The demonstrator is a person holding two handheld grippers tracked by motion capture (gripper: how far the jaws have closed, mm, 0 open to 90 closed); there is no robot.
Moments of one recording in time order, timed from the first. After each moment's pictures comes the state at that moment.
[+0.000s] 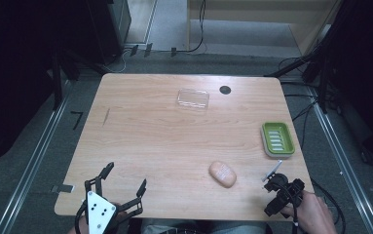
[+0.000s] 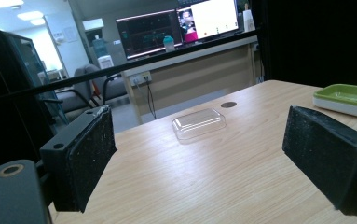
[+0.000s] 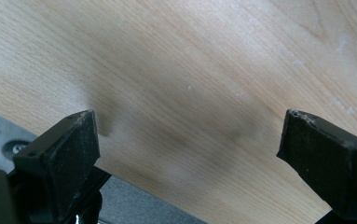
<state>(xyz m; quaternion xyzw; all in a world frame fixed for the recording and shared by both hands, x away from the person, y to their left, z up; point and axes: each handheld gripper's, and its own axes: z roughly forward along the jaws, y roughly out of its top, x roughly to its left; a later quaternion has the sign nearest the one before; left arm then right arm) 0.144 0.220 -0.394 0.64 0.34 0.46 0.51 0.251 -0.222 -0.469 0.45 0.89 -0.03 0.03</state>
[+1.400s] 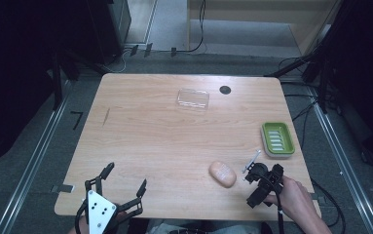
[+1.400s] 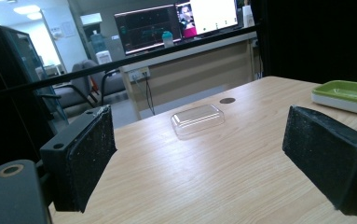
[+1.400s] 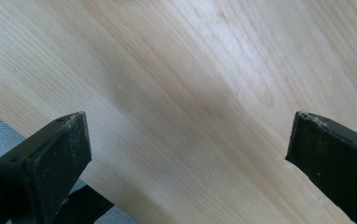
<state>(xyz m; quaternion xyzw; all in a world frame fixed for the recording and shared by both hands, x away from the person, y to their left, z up) 0.144 0.221 -0.393 0.64 0.34 0.46 0.51 0.274 -0.170 -0.447 0.37 0.93 0.01 0.04</state>
